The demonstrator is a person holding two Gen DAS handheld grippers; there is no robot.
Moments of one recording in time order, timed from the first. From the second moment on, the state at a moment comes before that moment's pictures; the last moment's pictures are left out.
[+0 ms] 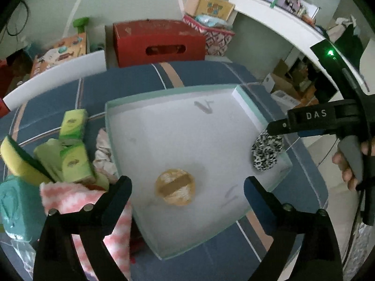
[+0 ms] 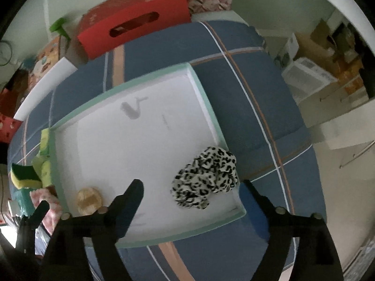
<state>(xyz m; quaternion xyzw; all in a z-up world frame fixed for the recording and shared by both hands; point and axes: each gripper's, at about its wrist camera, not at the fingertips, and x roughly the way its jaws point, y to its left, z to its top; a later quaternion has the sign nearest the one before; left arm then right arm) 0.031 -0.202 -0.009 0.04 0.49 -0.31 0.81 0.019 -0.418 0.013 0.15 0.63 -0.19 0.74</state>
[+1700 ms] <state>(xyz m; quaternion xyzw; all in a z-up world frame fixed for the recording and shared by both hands) 0.039 0.063 -0.078 -0.01 0.59 -0.09 0.80 0.080 -0.112 -0.057 0.00 0.70 0.01 0.71</state>
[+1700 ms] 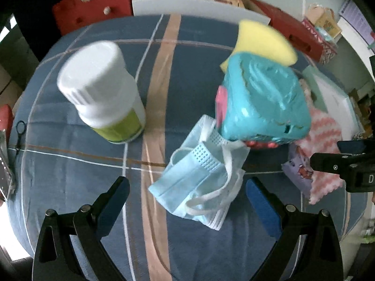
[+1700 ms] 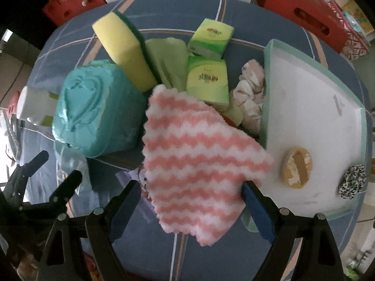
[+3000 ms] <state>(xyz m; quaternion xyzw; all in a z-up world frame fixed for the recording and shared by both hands) 0.067 0.092 -0.096 -0.08 0.59 -0.06 0.80 0.078 -0.156 -0.040 0.01 0.66 -0.01 0.76</state>
